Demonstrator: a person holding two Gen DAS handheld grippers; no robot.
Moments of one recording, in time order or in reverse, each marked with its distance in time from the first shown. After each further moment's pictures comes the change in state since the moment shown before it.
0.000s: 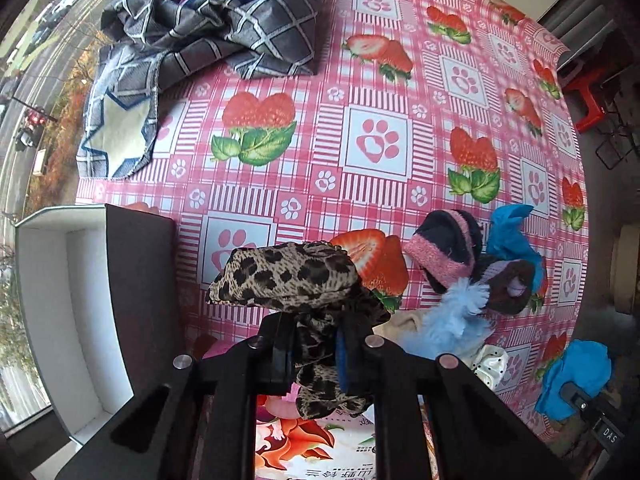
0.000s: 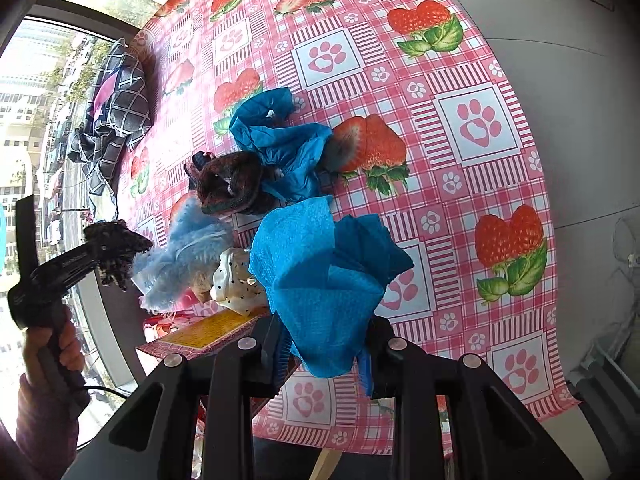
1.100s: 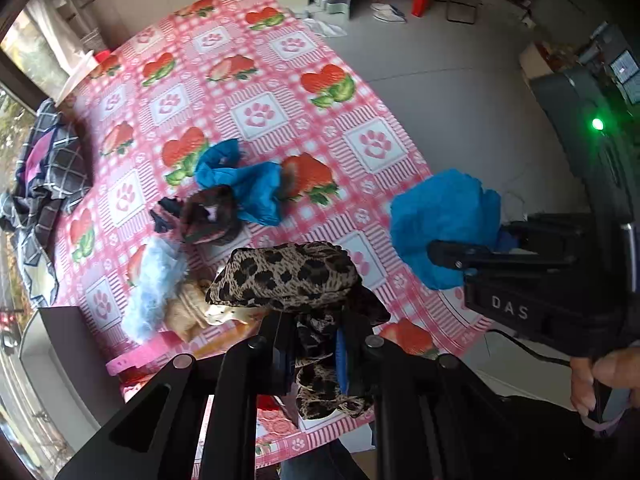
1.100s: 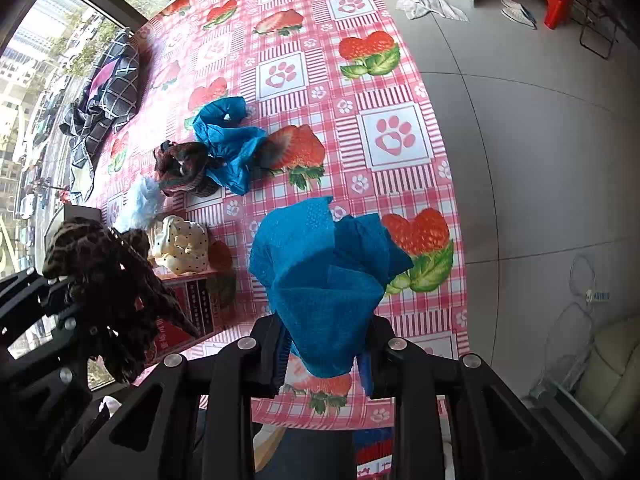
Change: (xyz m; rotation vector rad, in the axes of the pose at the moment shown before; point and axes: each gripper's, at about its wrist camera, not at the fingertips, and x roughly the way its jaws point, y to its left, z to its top) left arm -0.060 -0.222 -0.144 0.645 -0.078 -0.115; right arm -0.046 -0.052 -0.035 -0.116 -0.078 -0.130
